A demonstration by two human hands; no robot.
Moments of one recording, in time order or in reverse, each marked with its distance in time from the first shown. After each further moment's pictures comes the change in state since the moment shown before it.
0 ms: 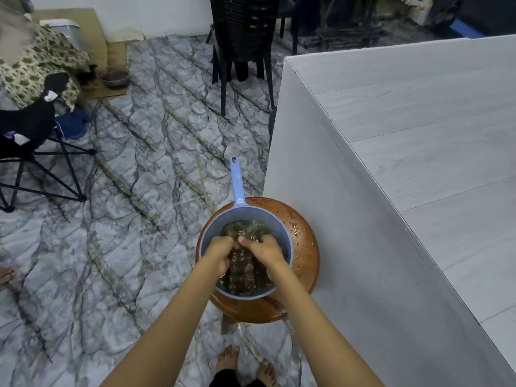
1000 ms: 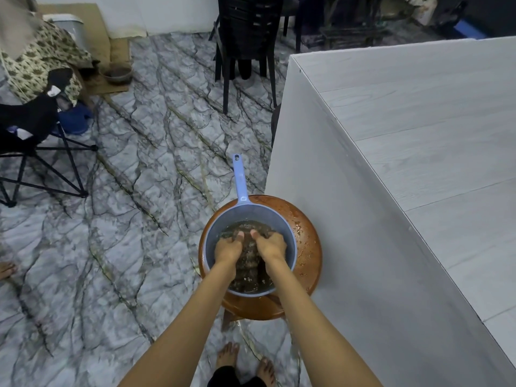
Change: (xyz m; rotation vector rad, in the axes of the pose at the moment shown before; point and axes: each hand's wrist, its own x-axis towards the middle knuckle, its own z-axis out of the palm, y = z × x) left_hand -0.003 -0.017 0.011 0.018 0.124 0.104; right_hand 0.003 -0.003 0.004 0.034 0.179 0.035
